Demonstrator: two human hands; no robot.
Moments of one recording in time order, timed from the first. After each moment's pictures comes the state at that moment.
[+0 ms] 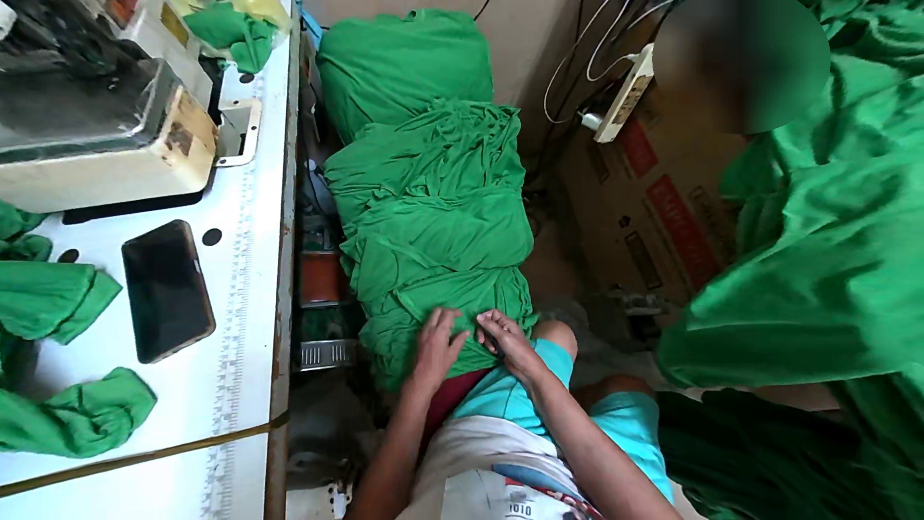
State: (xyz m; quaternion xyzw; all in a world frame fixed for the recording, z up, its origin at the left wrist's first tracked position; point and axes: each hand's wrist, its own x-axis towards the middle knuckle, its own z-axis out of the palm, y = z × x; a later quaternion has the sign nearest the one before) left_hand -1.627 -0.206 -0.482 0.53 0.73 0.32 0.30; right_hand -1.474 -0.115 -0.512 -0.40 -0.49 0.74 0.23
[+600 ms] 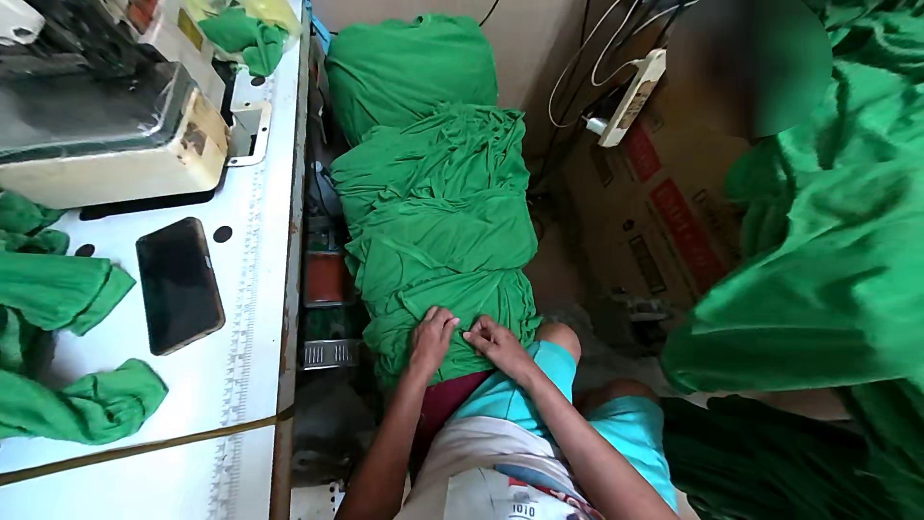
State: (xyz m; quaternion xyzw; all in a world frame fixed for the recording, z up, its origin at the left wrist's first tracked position) left_hand -1.645 -0.198 -0.499 0.50 0.75 0.28 0.33; right_hand -1.479 -0.118 -0.500 -0.41 -0.72 0.56 0.03
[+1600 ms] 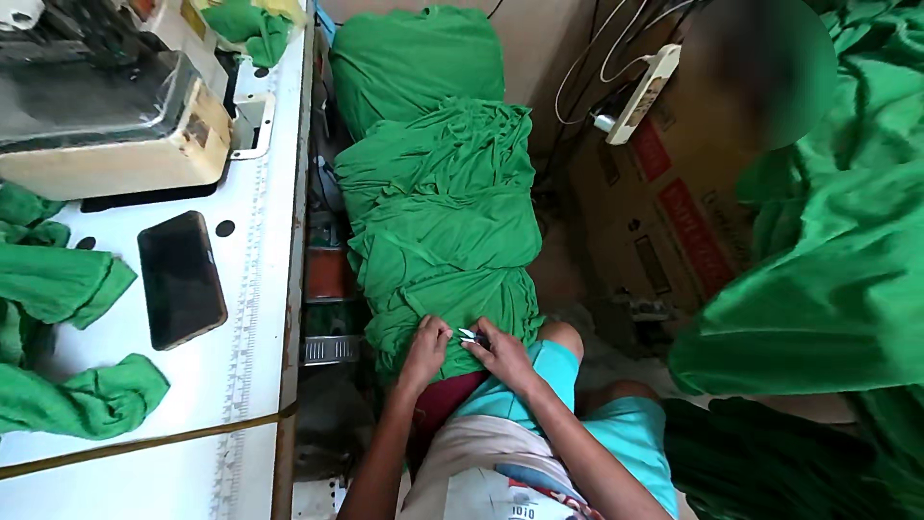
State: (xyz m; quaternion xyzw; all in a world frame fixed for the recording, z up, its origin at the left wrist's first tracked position) left_hand -1.649 -0.223 -0.487 0.49 0.73 0.30 0.37; right_hand -1.479 -0.132 -0.492 -0.40 -0.80 0.44 0.03
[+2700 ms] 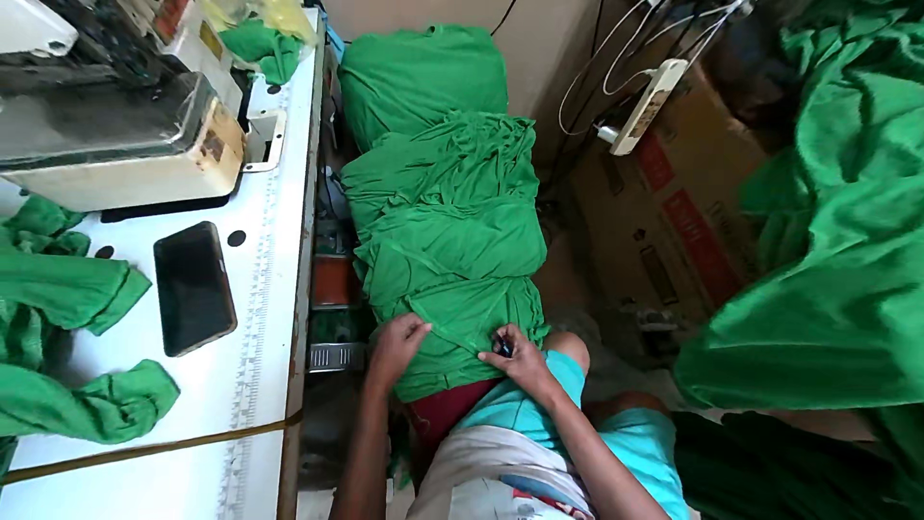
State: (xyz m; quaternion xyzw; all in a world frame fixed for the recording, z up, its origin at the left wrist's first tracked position) left_hand -1.699 -0.232 -0.442 0.46 0.76 0.30 0.35; right_hand -1.462 -0.124 -0.497 -0.45 -0.71 0.53 0.11
